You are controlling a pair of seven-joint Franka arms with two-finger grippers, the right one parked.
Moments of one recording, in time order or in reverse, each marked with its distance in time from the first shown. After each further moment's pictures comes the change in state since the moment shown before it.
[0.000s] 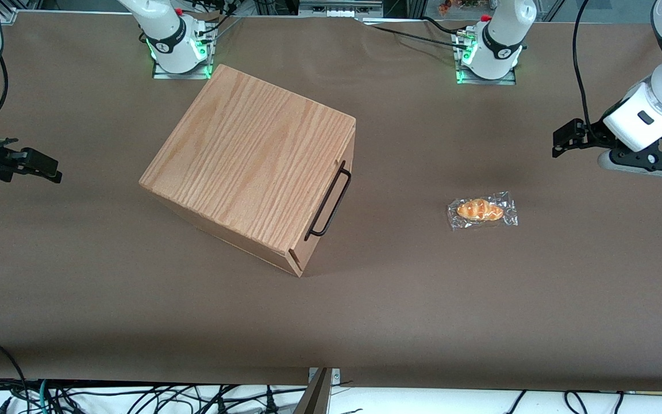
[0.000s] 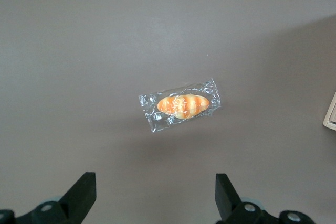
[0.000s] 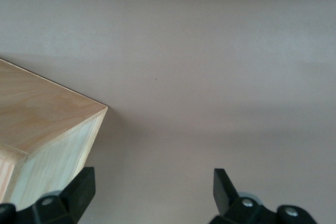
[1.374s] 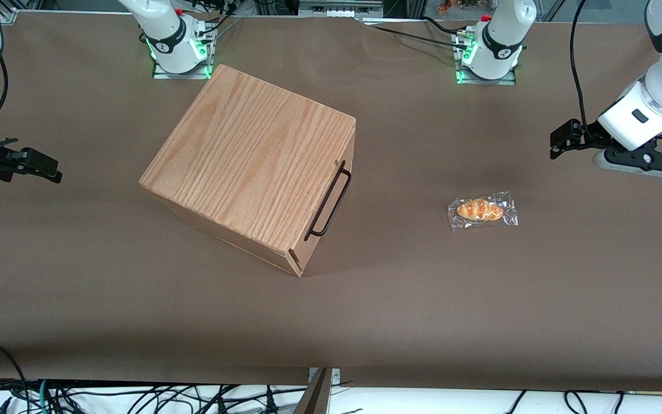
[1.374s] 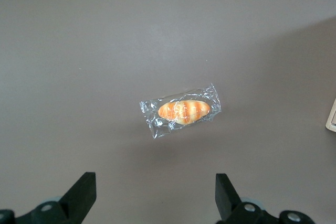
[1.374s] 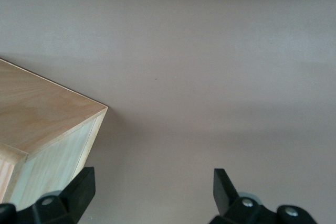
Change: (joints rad) arm -0.017 -0.002 -0.001 0.000 0.015 0.022 0.004
